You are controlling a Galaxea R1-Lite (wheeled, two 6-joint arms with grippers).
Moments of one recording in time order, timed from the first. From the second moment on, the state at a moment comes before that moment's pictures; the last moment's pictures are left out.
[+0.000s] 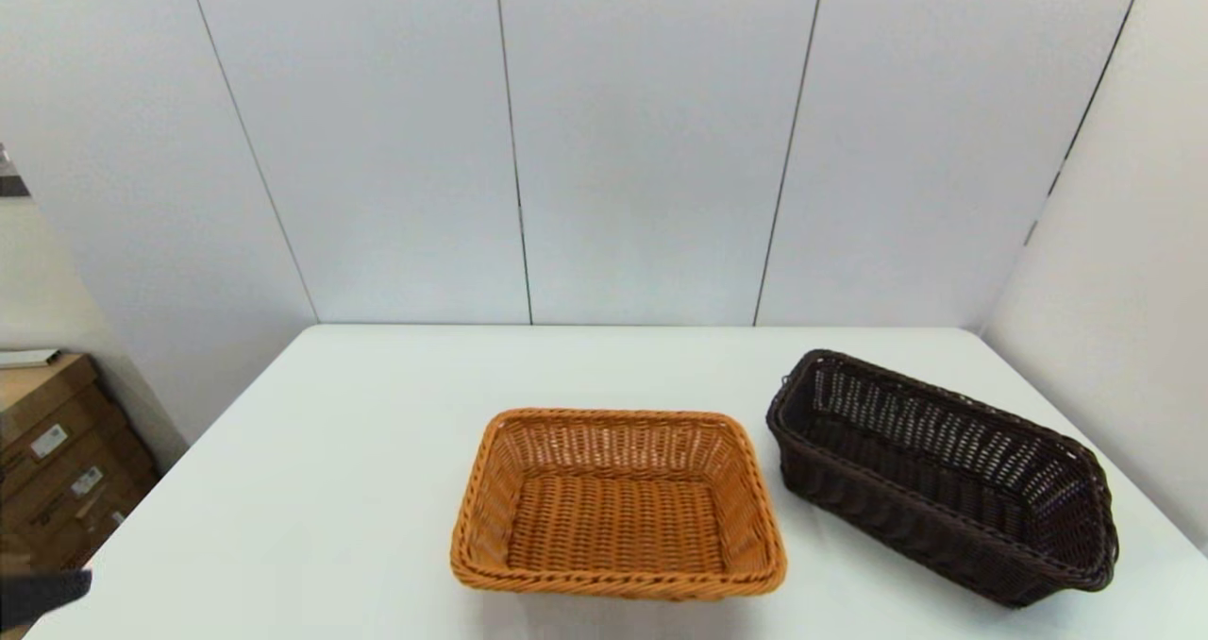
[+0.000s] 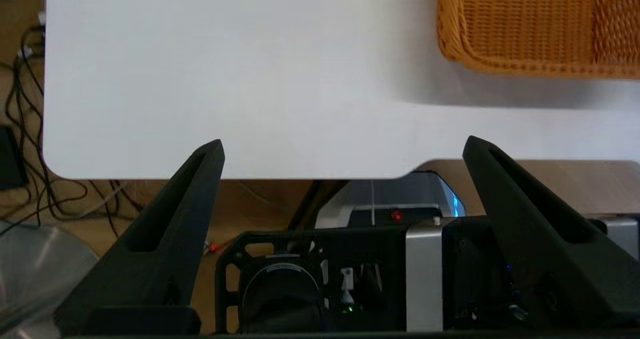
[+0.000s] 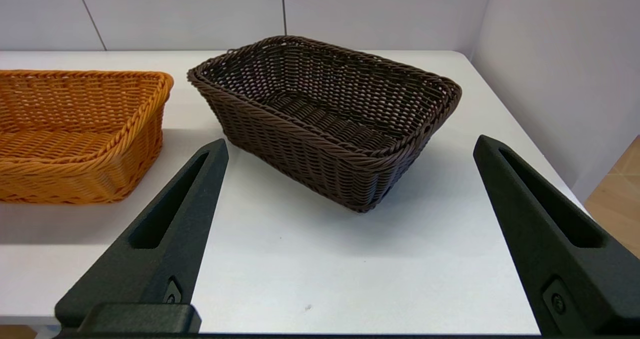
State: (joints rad) left arm 0.19 0.91 -0.99 0.93 -0.27 0.02; right arm 0.00 0.00 0.00 0.01 -0.02 0.01
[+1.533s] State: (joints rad) left arm 0.00 0.04 -0.06 0.12 0.01 0.02; right arm 0.00 0.00 0.00 0.01 -0.02 0.01
